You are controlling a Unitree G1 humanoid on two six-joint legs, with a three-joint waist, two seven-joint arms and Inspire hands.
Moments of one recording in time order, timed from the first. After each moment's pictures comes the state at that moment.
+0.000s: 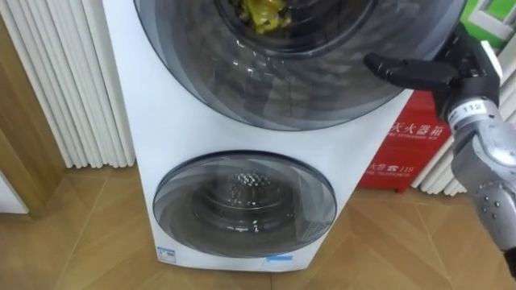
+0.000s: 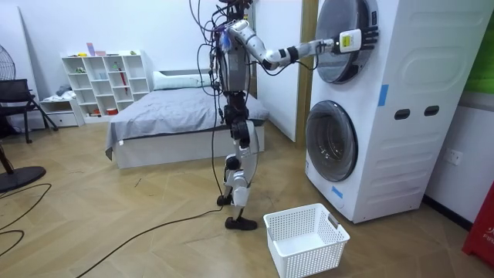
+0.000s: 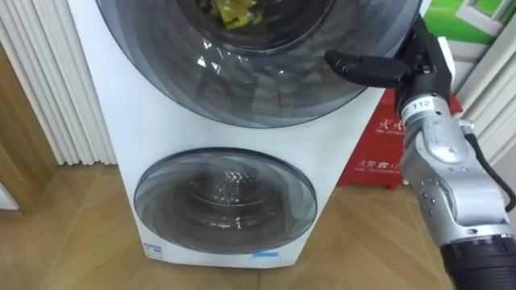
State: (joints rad) left arm 0.23 0.28 0.06 1.02 0.32 0.20 0.06; right arm -0.59 -0.53 0.03 0.24 0.53 0.15 -0.25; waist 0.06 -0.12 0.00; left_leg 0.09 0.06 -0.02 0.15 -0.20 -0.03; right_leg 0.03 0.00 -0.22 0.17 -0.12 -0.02
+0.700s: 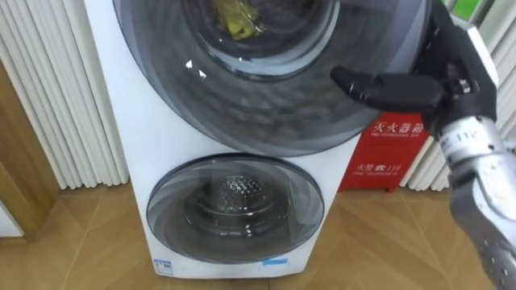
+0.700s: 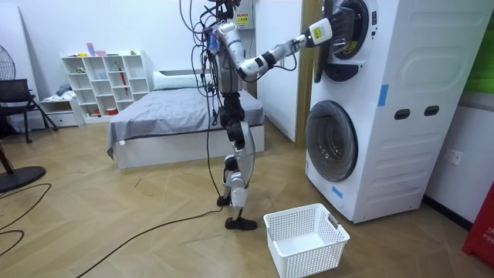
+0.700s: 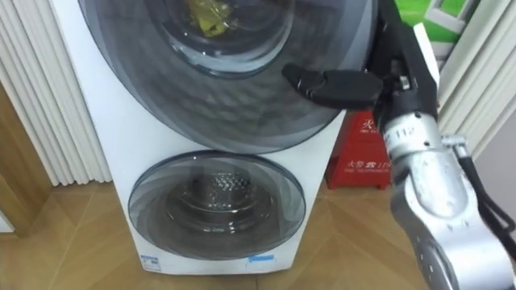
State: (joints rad) left arm 0.19 0.27 -0.03 1.05 0.29 0.18 0.09; right arm -0.26 -0.47 0.04 -0.27 0.41 0.09 -0.17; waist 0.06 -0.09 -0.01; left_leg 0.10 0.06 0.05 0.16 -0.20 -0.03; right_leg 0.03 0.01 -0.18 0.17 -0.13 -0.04
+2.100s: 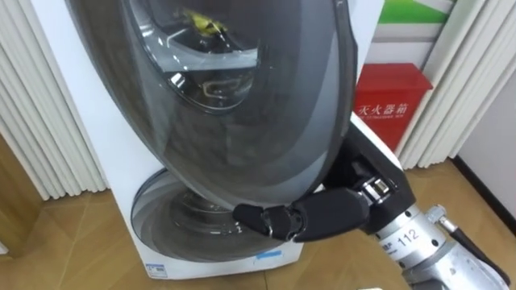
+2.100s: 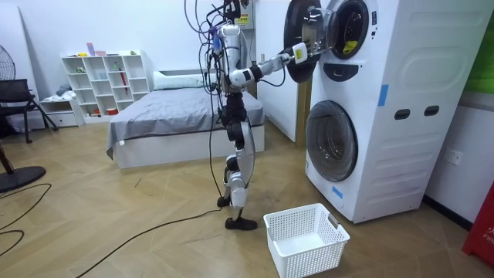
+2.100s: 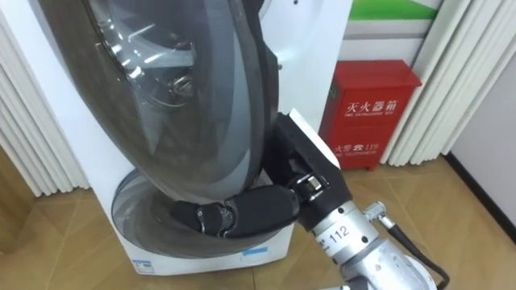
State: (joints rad) left arm 0.12 0.26 -0.12 1.14 0.29 0.09 0.07; right arm 0.00 -0.35 0.19 -0.48 0.35 0.05 0.27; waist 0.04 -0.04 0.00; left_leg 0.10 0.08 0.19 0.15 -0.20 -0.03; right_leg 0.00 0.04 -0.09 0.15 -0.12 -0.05
